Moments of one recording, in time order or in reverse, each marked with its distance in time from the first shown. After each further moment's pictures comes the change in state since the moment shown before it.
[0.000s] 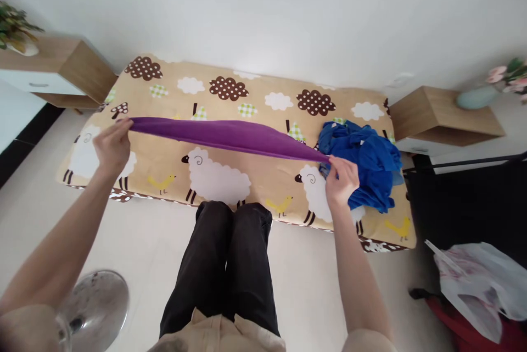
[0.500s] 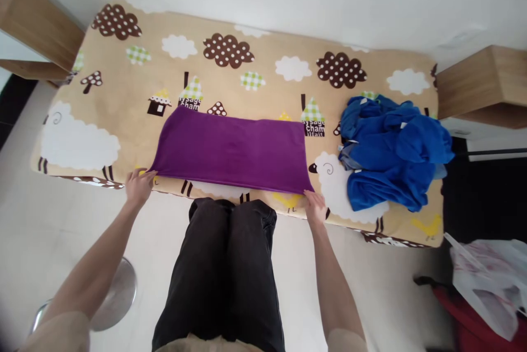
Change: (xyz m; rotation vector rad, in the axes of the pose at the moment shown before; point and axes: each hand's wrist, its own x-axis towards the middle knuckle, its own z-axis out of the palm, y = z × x) left_hand -0.160 -0.096 0.203 0.153 -0.352 -0.119; right_hand -0.229 0.102 0.088 -0.073 -0.534 0.025
